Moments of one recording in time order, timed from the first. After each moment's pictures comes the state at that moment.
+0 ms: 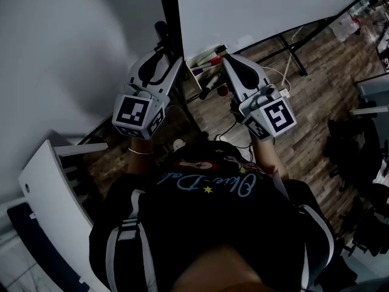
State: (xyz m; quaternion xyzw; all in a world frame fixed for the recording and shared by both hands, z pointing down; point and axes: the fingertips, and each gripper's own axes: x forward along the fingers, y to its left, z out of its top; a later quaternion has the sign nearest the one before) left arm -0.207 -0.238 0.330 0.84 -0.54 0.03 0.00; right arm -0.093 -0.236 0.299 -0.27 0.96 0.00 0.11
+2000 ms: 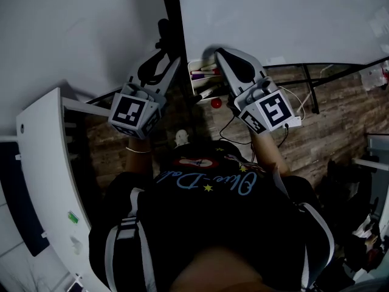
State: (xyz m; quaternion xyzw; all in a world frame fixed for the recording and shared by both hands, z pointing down) left arm -0.282 -0.159 0.329 0.76 -0.64 0.03 -0.01; right arm -0.192 -0.196 0.296 -0.10 0.99 0.01 0.10
